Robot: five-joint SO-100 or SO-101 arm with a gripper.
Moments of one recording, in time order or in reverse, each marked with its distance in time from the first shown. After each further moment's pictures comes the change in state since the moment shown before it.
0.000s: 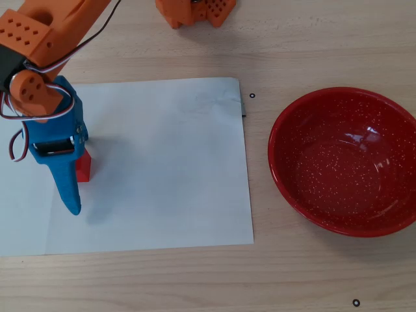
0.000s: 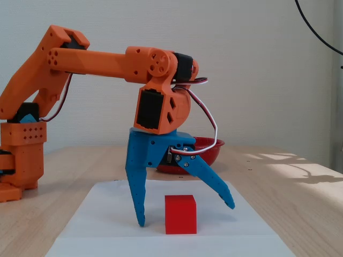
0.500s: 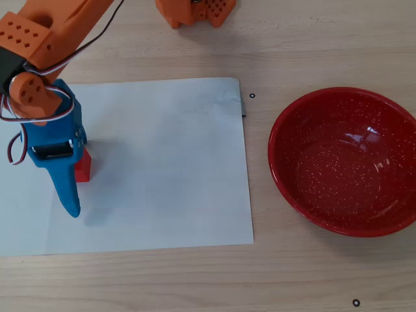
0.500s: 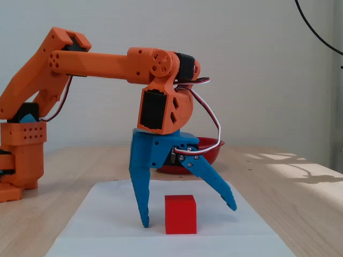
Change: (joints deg) arm 0.2 -2.2 -2.6 -0.2 0.0
